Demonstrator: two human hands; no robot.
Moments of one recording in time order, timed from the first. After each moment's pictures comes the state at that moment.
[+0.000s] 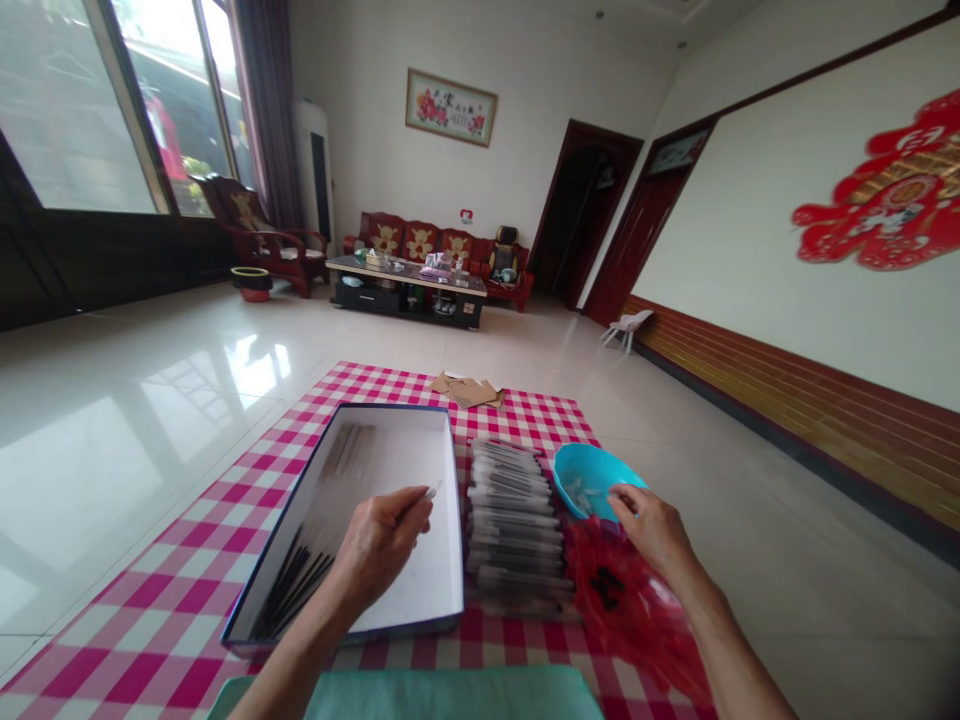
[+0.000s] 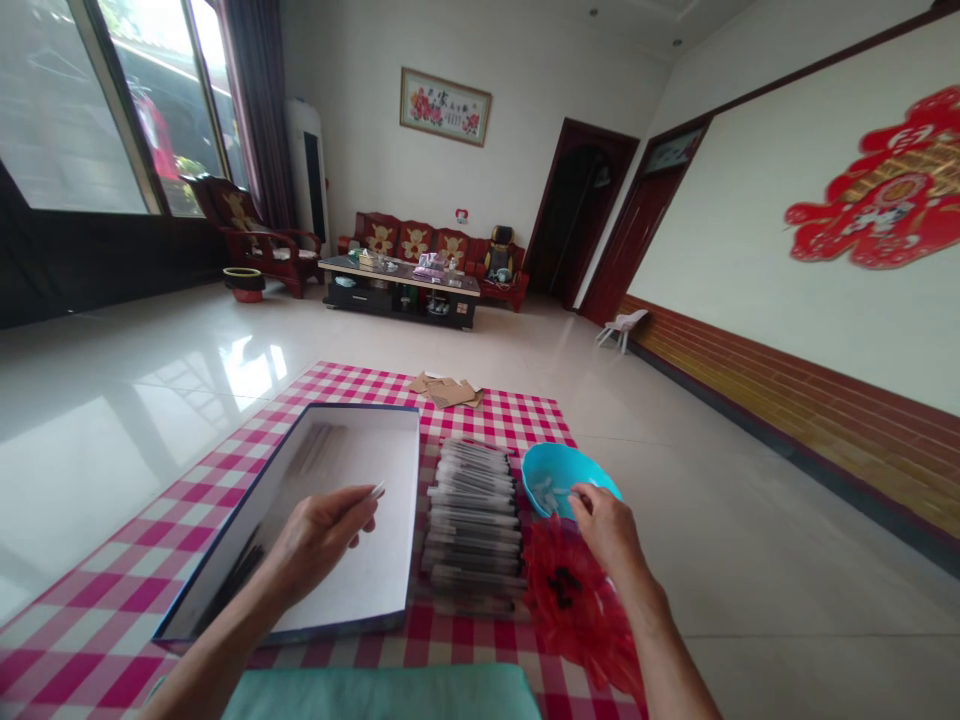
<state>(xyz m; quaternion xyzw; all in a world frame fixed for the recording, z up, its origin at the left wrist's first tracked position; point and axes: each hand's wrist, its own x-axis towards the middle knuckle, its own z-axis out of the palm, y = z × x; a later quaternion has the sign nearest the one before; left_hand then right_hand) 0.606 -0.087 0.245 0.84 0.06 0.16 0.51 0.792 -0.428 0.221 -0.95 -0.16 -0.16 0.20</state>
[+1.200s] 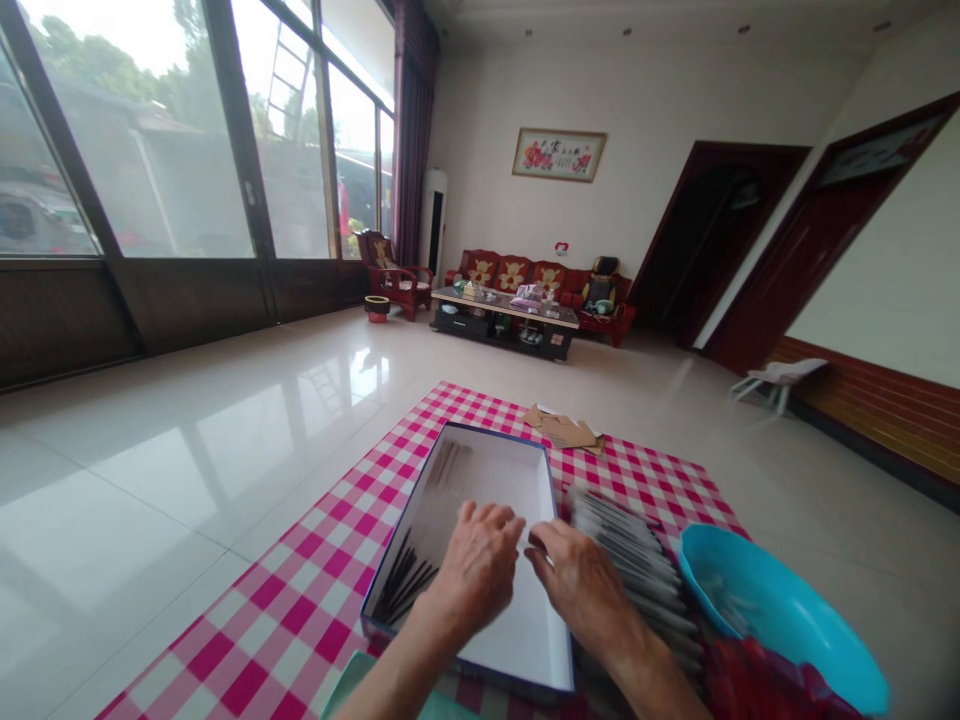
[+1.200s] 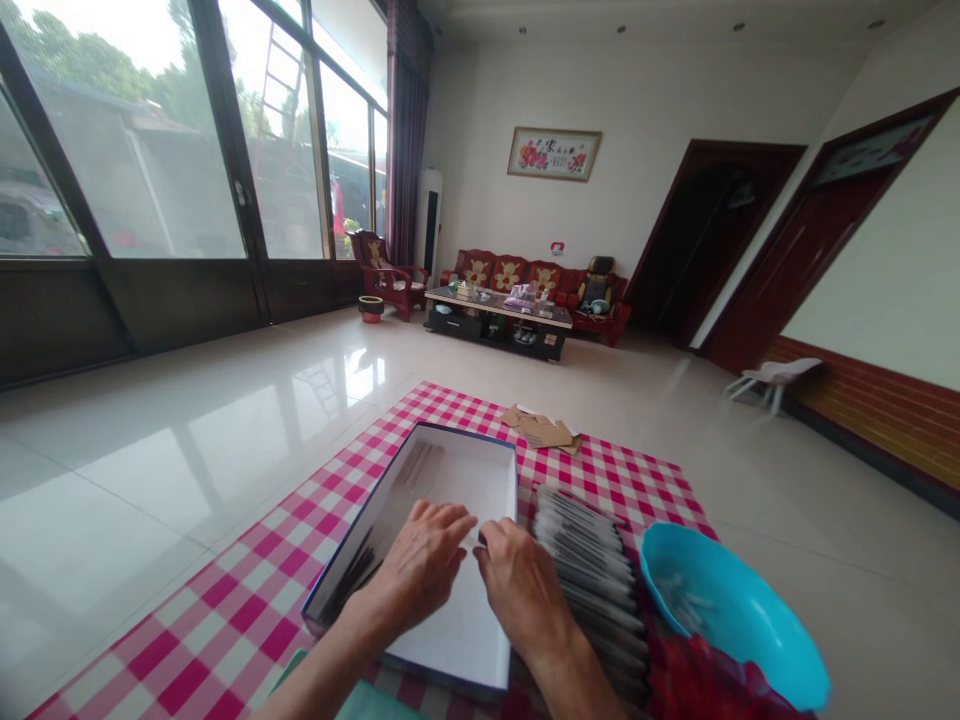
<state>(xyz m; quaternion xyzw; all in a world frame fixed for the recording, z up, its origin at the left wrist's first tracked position) 0.604 -0.070 0.245 0.96 0.03 0.20 0.17 0.691 -0.198 0.253 -0.88 -0.46 -0.05 0.13</state>
